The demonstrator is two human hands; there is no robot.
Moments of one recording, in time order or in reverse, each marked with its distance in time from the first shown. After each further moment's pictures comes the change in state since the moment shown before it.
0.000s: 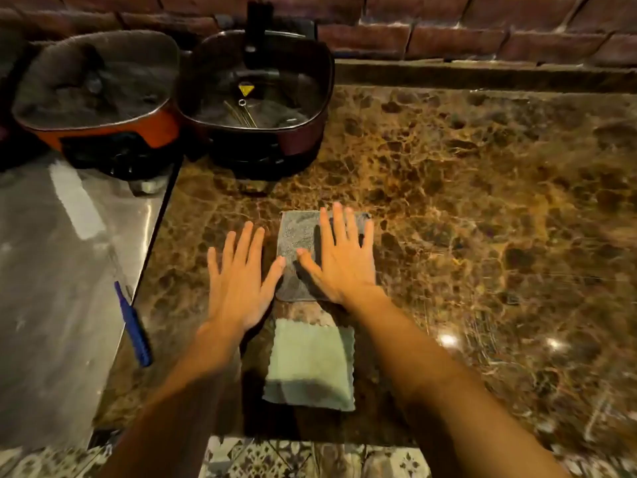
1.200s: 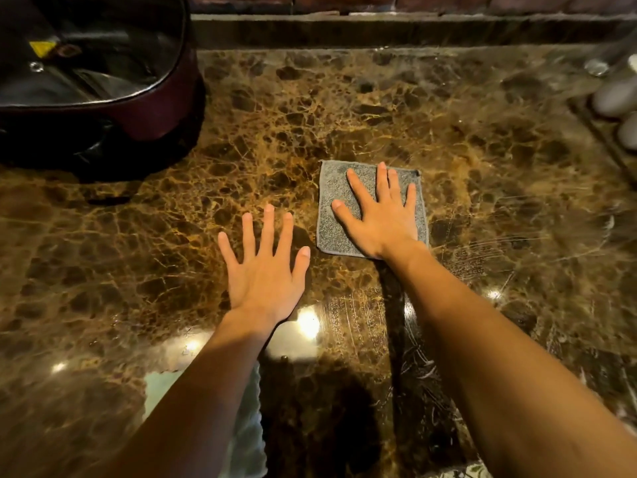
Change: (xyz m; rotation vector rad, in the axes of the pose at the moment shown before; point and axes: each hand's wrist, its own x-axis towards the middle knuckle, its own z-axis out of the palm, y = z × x) left_hand 0.055 0.171 0.105 0.139 -0.079 0.213; right_hand 0.018 0.230 -0.017 -0.005 -0.078 0.355
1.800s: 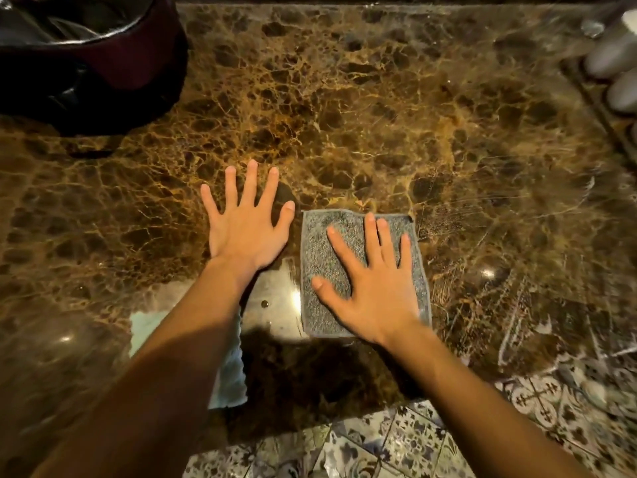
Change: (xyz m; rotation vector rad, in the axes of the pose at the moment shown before) left_hand 0.002 -0.003 0.003 -0.015 0.022 0.009; right_hand -0.177 0.001 0.023 -0.052 -0.062 -0.126
